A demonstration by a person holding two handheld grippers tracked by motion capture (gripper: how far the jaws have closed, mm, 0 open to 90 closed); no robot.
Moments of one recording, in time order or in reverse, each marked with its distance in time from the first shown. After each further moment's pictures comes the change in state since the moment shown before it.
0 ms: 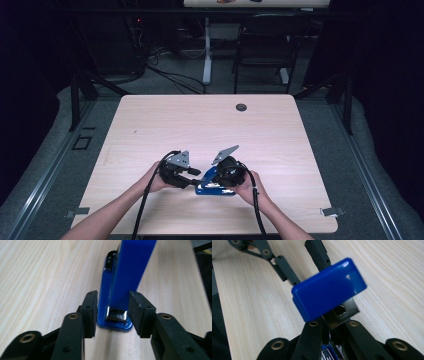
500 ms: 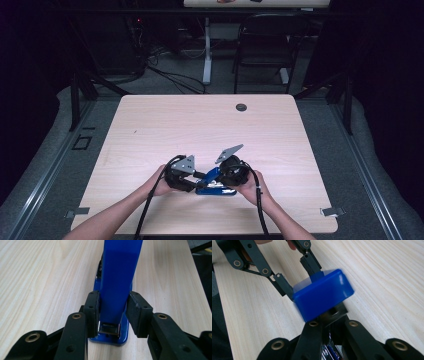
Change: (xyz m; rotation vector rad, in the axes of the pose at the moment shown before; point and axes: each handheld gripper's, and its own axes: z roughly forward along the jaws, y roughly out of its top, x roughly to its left) left arm -0.012 0.005 0.016 -0.013 0.013 0.048; right arm -0.003 -0.004 -0.008 -0.014 -0.008 0.018
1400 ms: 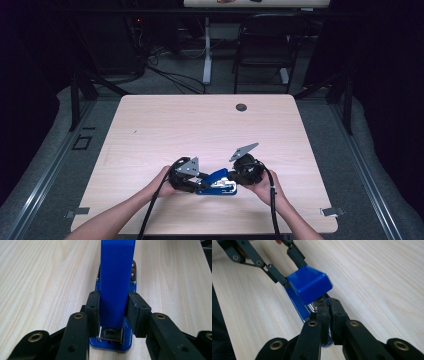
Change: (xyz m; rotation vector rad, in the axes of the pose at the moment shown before) left arm -0.005 0.004 0.010 0.021 0.038 0.025; right arm -0.016 -0.019 -0.030 0.012 -0.043 0.042
